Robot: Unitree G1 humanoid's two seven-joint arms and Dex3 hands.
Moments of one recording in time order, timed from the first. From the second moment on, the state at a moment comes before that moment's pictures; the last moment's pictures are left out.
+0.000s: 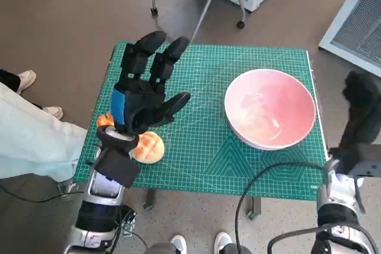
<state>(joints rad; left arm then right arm) -0.44 0.18 -0.02 0.15 0.18 -0.43 -0.01 -0.64 -0.30 -0.33 1.17 0.09 -0.78 -0.08</state>
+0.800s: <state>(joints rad) -0.38 0.20 0.00 0.12 0.21 -0.42 0.01 -0.76 -0.18 -0.46 1.28 0.27 -0.49 0.13</state>
